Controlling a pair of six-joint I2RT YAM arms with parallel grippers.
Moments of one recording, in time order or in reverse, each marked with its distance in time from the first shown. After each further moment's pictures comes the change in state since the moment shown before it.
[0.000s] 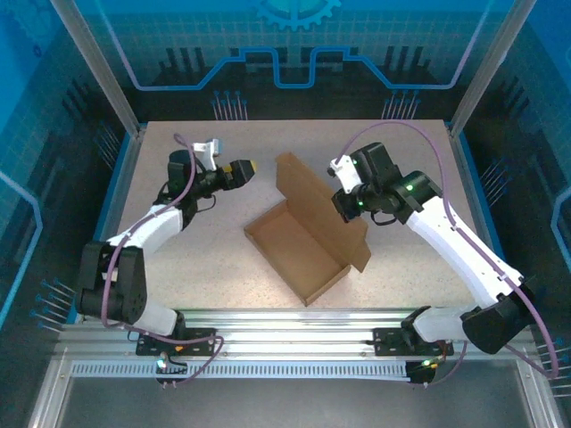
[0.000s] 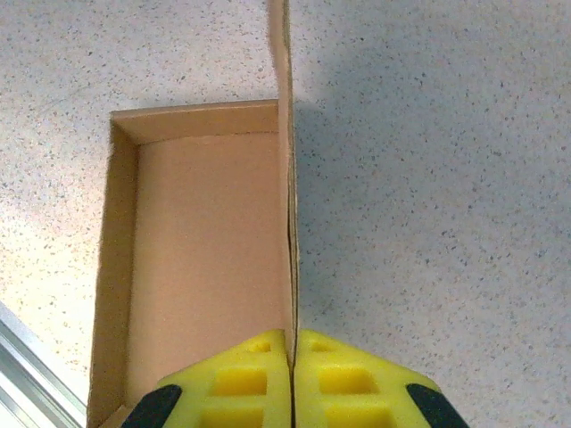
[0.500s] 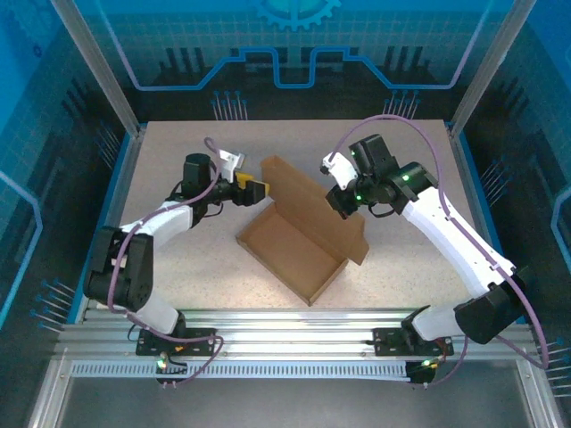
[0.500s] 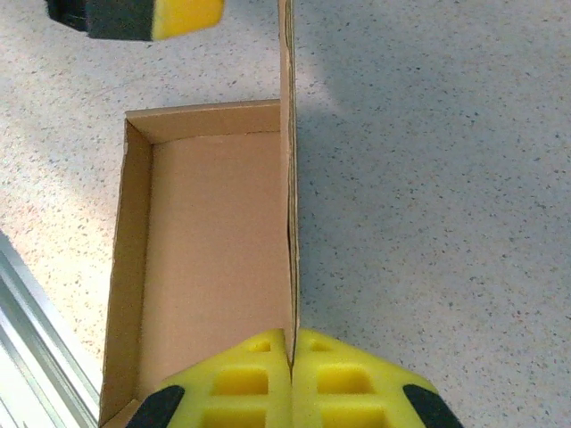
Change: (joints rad) left arm -0.057 0.109 0.005 -0.048 0.133 0.366; right arm -0.032 0.062 0.055 -0.009 -0.145 -0.140
